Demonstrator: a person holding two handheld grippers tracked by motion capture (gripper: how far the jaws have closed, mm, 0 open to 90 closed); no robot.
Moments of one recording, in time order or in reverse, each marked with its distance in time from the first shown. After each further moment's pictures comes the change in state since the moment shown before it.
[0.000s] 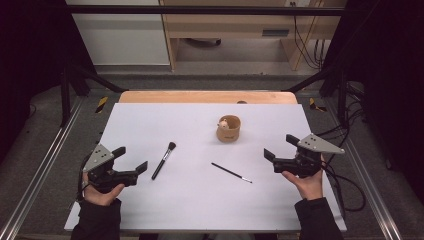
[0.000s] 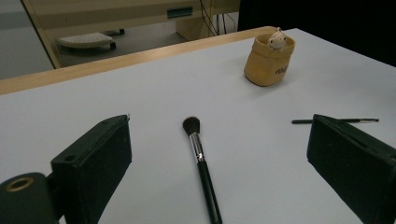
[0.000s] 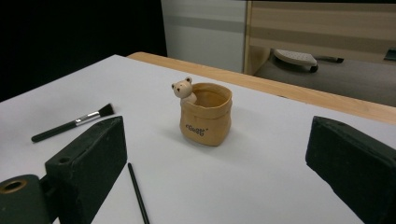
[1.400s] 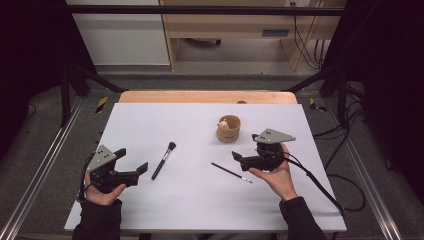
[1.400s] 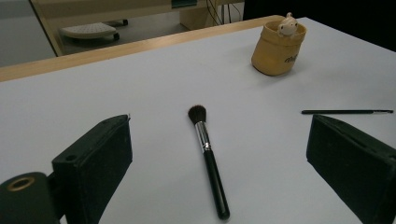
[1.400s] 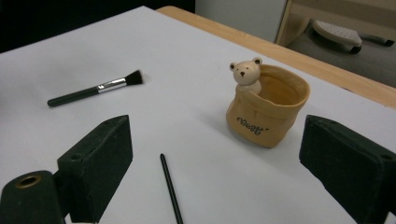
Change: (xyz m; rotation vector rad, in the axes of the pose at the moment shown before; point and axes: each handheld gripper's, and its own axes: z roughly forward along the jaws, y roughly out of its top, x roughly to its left) left arm 0.003 -0.009 0.007 0.034 0.017 -0.006; right arm 0.050 0.010 0.069 0.178 0.094 -0.119
